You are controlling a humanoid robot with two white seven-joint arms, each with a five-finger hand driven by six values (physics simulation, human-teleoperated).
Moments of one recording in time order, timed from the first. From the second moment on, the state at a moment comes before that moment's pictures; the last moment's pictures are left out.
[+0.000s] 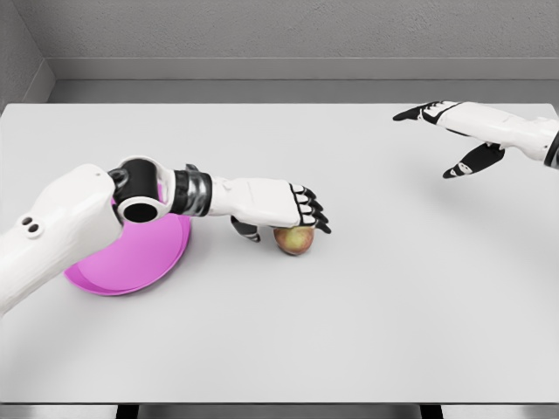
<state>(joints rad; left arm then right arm) -0.89 0.46 -1.06 -1.35 -0.54 -0.61 -0.44 -0.69 -0.75 0.49 -1.19 0.14 -0.61 0.61</state>
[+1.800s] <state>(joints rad) -0.92 0.94 -0.99 -1.51 -0.32 -0.61 -0.47 -0.70 -0.75 0.49 -1.21 0.14 -0.61 0.61</state>
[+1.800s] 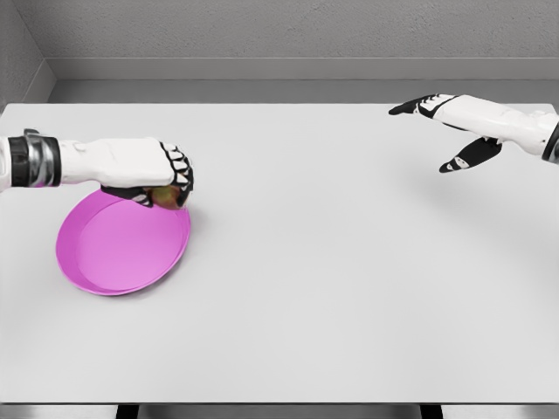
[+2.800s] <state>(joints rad) -0.89 0.89 -0.80 -1.02 -0.22 -0.61 -0.47 -0.70 -0.75 0.49 -1.22 0.14 -0.61 0.61</state>
